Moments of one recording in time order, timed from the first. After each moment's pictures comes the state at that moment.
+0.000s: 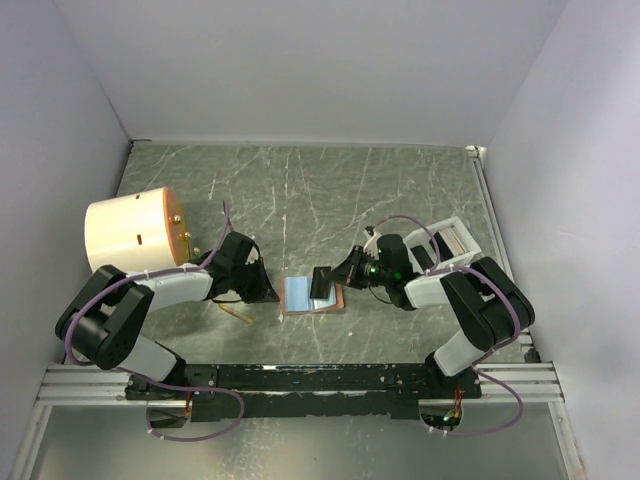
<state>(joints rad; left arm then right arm) -0.55 1.48 0.57 -0.06 0.30 -0.78 0.46 1.58 0.42 0.63 -0.51 0.84</state>
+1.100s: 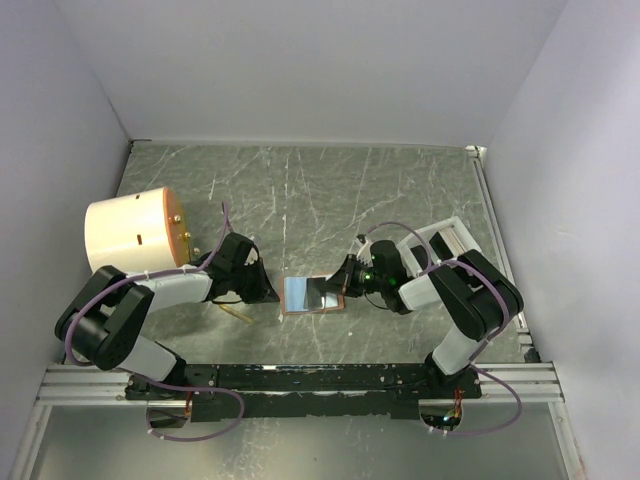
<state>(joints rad) -0.55 1.48 0.56 -0.03 0.30 -0.79 0.51 1.67 0.40 0.71 -0.55 0.85</state>
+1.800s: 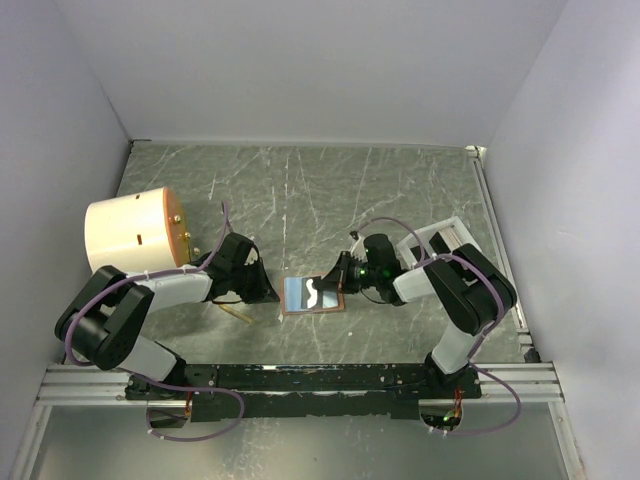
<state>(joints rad) -0.55 1.48 0.56 -0.03 0.30 -0.79 0.51 1.71 0.48 0.62 -0.57 0.81</state>
